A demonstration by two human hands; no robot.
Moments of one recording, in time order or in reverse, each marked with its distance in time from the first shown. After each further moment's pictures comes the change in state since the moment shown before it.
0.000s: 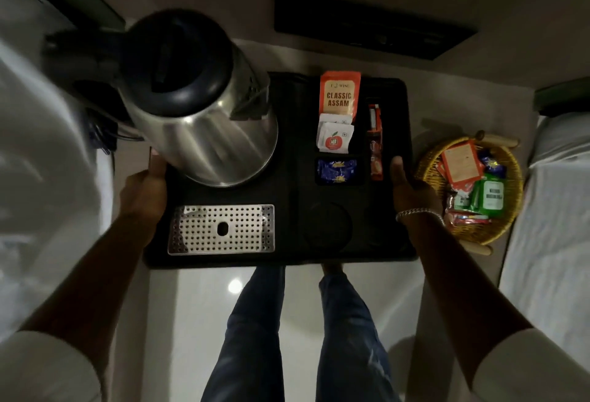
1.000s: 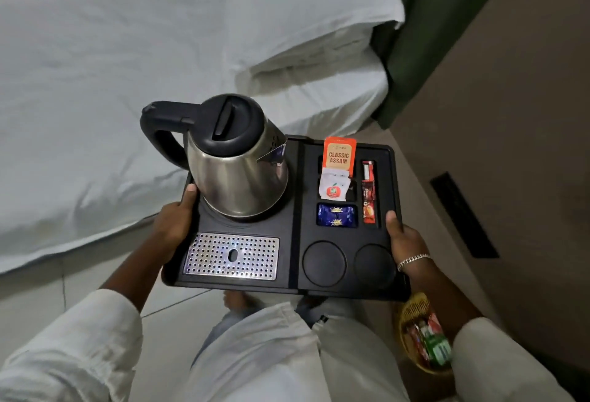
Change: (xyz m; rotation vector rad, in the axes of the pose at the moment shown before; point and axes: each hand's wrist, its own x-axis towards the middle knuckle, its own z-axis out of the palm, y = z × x) left_hand -0.420 -0.244 -0.169 -0.720 0.390 -0.381; right_hand -0.283 -0.033 -0.114 -0.611 -0.527 -1.008
